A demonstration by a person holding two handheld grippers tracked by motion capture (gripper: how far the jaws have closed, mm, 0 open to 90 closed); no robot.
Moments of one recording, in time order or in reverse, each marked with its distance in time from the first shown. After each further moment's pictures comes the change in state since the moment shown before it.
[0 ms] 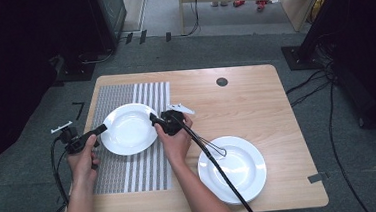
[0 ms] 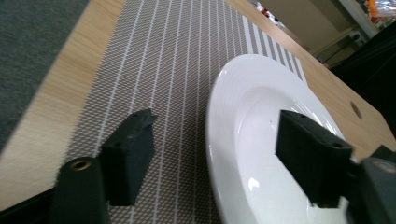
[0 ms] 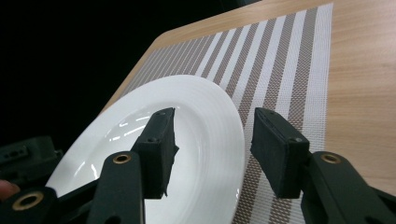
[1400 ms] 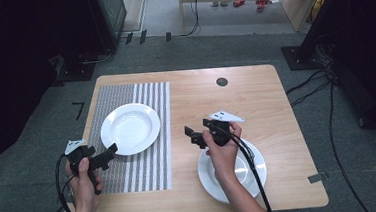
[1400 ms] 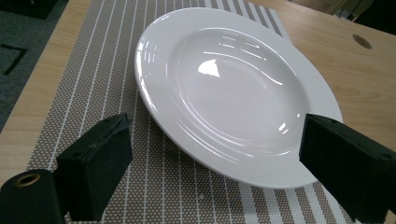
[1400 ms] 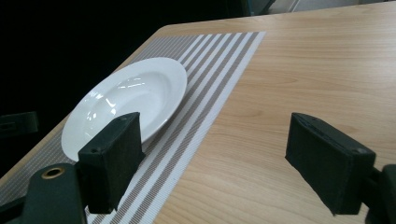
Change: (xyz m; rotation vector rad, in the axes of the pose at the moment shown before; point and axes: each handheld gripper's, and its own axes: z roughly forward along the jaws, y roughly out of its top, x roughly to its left) left arm -0.065 -0.059 -0.058 -0.004 0.104 0.306; right arm -0.053 0.020 -0.148 0.040 0.033 -0.173
